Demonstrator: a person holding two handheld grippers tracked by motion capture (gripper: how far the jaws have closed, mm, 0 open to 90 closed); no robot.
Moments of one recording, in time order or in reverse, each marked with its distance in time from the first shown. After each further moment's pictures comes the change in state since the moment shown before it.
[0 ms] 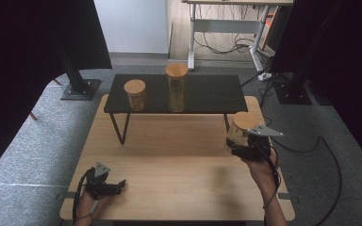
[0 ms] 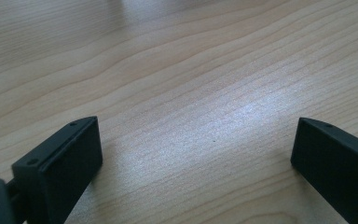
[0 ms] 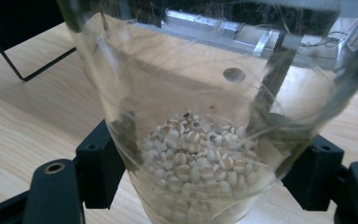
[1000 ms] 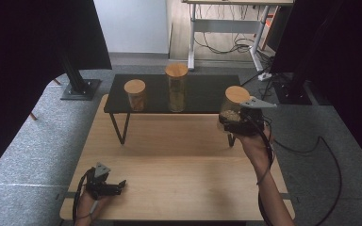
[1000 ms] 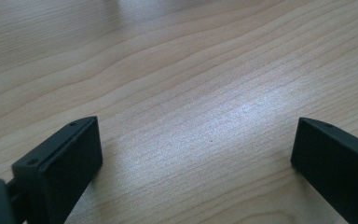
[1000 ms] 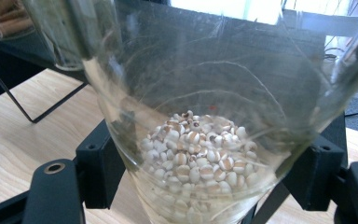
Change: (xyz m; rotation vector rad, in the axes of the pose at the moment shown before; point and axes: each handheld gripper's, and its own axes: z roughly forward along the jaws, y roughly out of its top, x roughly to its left) left arm 0.000 0.000 0.000 0.002 -0.009 0.008; right arm 0.008 0.077 0.012 -0.027 0.011 -0.005
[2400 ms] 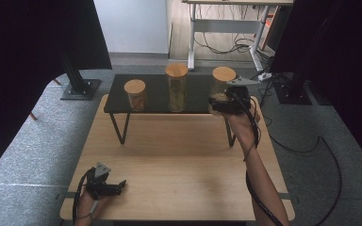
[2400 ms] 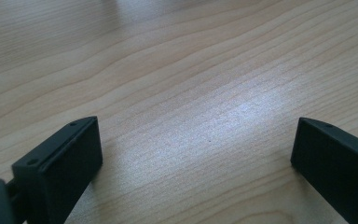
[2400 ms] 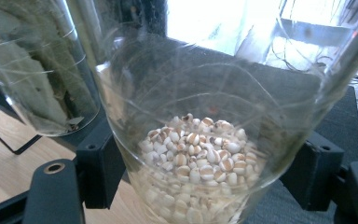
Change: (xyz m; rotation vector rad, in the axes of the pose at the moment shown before) left arm 0.000 0.000 0.000 -0.001 -0.003 0.003; right arm 0.002 0.049 0.046 -0.001 -0.019 -0.013
